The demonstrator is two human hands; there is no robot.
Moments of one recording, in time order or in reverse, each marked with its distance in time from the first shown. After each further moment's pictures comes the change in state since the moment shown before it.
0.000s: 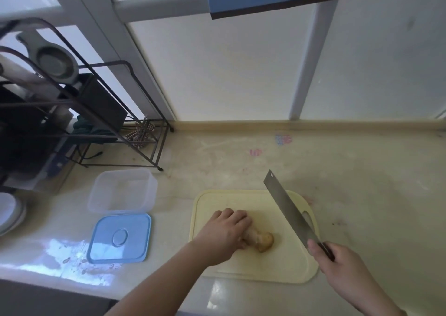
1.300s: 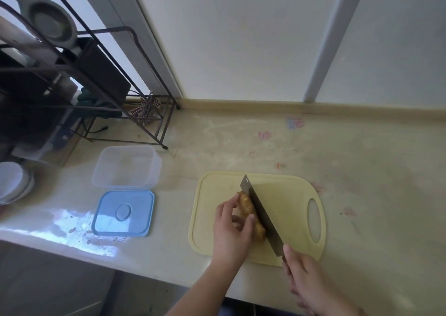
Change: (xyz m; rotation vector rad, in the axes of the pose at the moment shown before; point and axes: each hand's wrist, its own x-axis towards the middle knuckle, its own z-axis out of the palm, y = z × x) left_hand -0.002 0.085 0.008 -0.980 0.612 -0.879; right_hand -0.031 -0.026 0.052 0.216 -0.406 0.195
